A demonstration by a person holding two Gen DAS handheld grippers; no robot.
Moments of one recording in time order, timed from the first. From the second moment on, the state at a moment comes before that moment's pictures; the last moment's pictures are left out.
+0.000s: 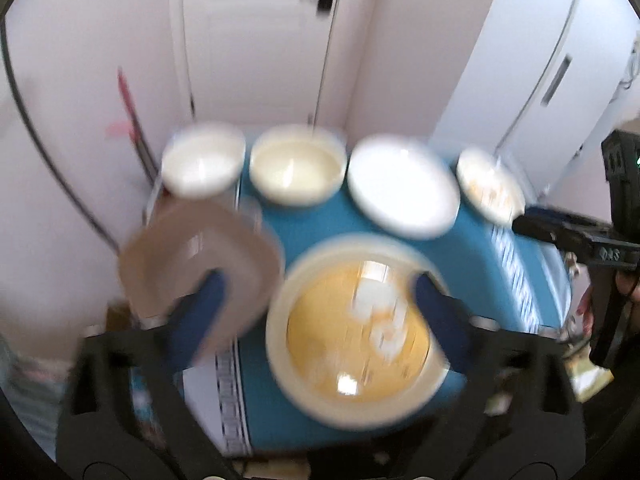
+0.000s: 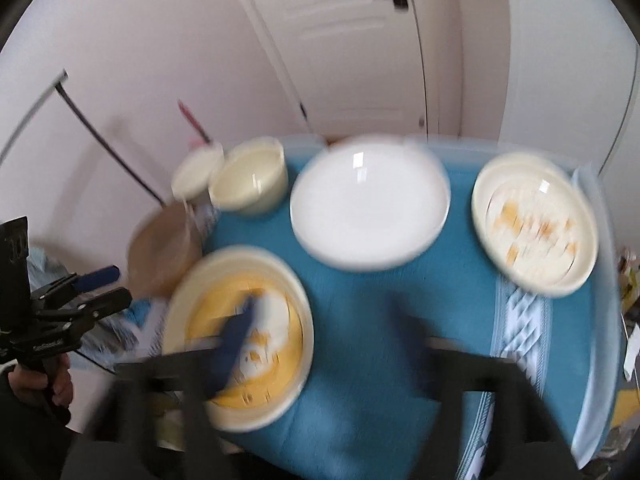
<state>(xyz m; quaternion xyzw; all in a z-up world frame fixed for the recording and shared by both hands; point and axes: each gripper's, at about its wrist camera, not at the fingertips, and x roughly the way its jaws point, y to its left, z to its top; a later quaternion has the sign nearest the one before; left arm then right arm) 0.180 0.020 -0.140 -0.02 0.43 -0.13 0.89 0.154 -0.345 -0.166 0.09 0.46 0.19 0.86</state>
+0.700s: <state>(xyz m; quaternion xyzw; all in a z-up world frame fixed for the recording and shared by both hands) 0.284 -0.062 -0.203 -0.18 0.49 -0.08 0.85 0.326 -0.404 -0.176 -0.03 0.49 0.29 0.82</state>
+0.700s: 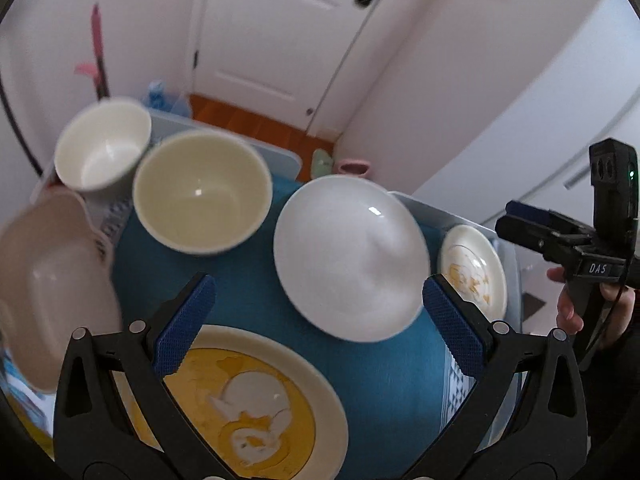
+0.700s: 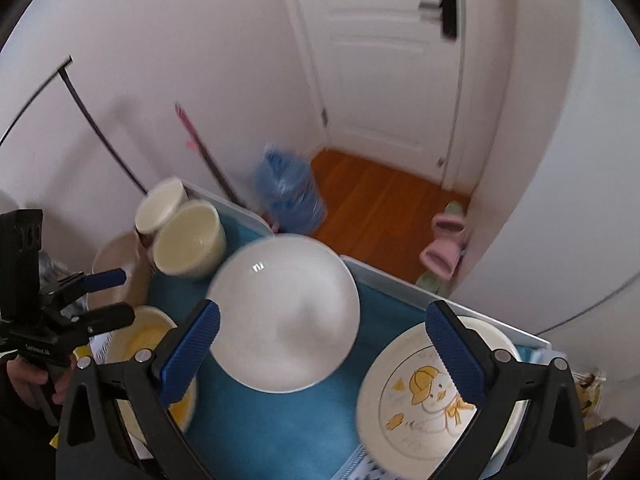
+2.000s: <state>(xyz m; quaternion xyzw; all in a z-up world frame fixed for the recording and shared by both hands) 0.324 -0.123 -0.292 -0.15 0.56 -0.01 0.82 0.369 -0.390 -0.285 -0.09 0.57 0.40 0.72</state>
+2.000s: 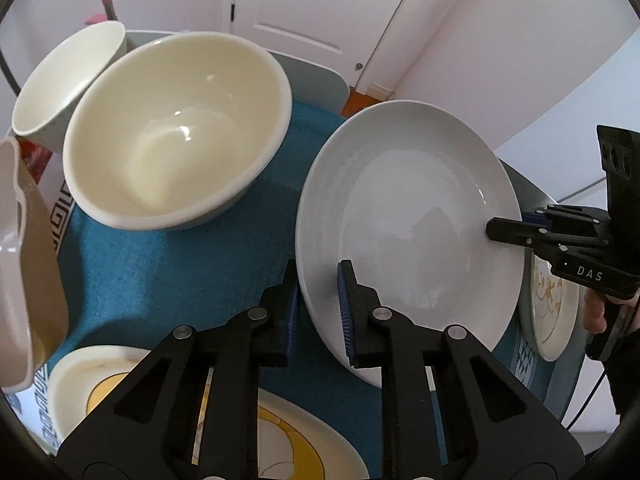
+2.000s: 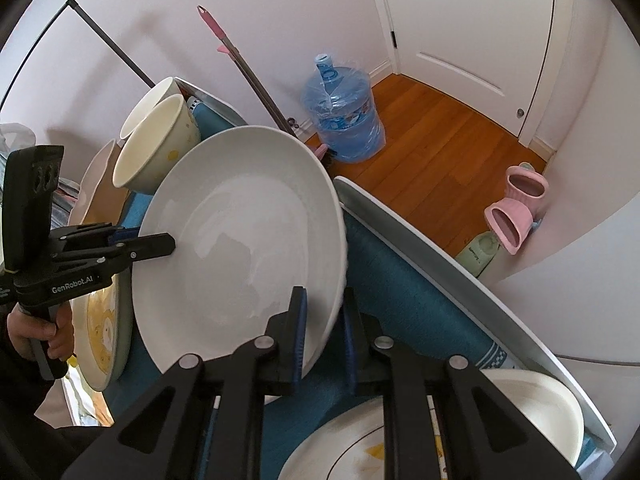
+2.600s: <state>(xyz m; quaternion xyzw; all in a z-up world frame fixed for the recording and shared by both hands) 0.315 -0.128 -0.255 -0.13 0.54 -0.02 0.83 0.360 -0.392 -0.257 -0.08 0.56 0.39 0.73</state>
